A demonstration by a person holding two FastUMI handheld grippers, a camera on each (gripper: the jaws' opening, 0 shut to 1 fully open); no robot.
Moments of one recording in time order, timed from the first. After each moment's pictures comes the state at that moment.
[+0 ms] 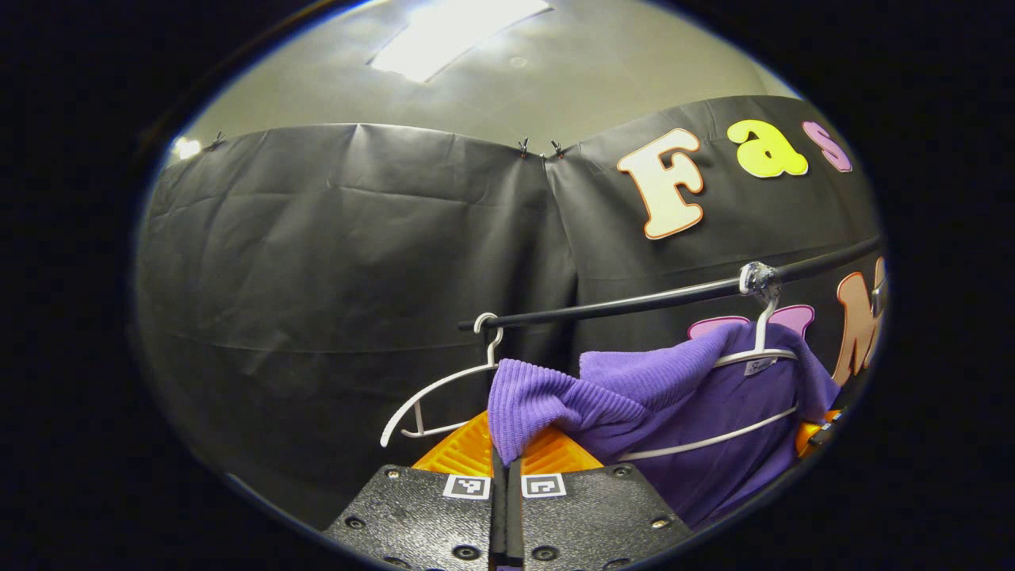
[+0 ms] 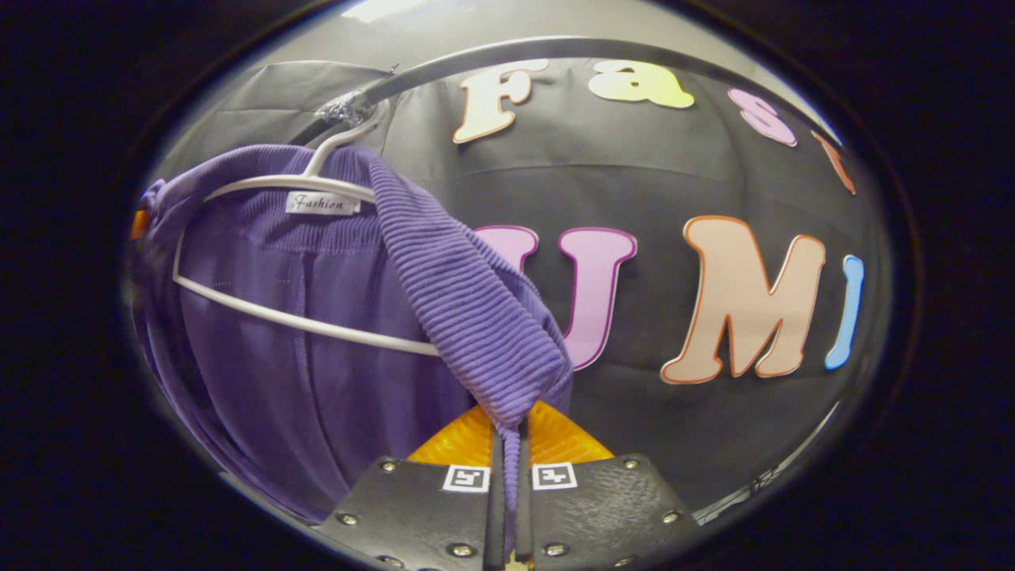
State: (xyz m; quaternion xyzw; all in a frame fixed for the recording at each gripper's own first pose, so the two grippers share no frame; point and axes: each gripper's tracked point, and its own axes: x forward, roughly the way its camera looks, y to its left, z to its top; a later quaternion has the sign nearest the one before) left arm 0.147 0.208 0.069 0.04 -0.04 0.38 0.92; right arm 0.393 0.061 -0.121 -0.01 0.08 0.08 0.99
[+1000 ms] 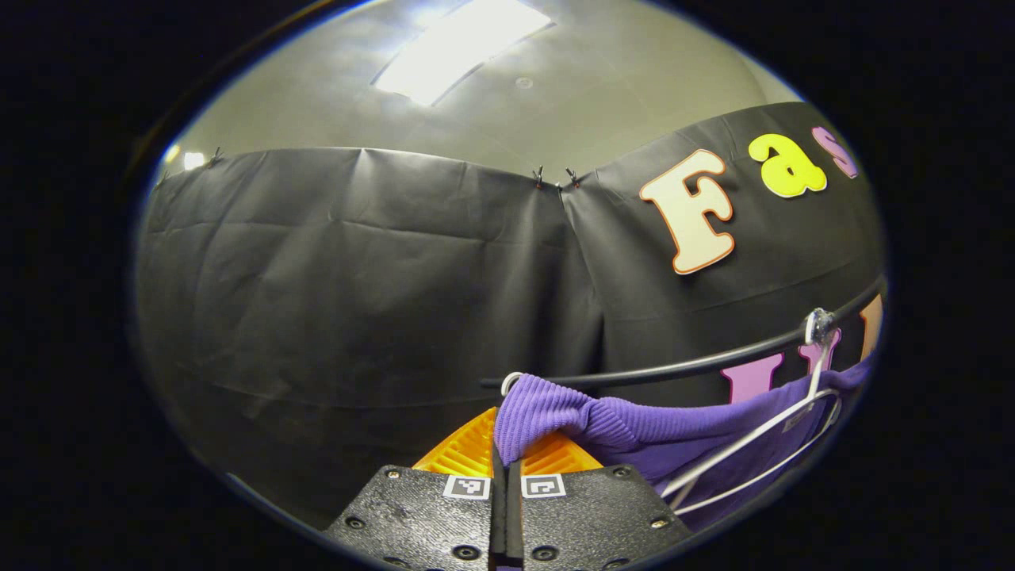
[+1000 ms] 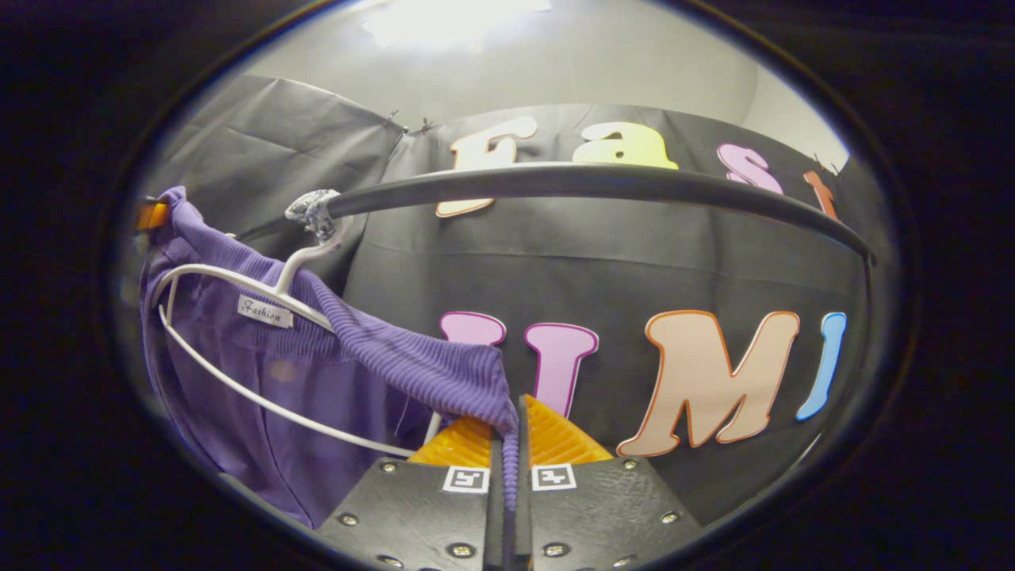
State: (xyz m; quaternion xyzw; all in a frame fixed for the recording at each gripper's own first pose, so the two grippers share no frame) left arm 0.164 0.274 0.142 0.09 -0.11 0.39 0.91; right arm 0.409 0.040 -0.034 -0.02 -0.04 0.07 1.00
